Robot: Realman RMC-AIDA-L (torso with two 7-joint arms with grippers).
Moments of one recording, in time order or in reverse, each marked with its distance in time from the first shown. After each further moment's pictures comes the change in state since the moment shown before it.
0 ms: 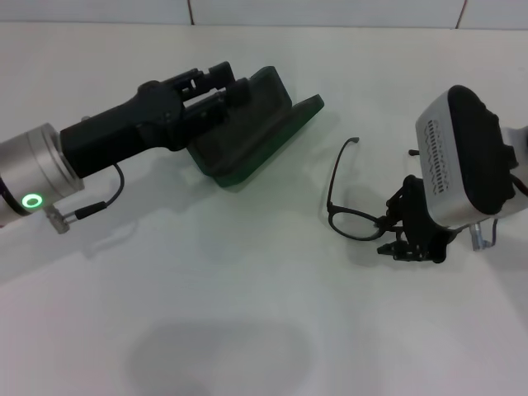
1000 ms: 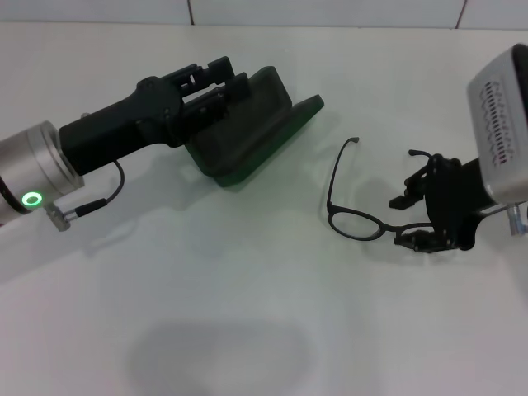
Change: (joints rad) left arm 0.001 -0.003 -0.002 0.001 -0.014 0.003 0.009; right arm -0.058 -0.006 0.151 -0.184 0.021 -0.189 -0.037
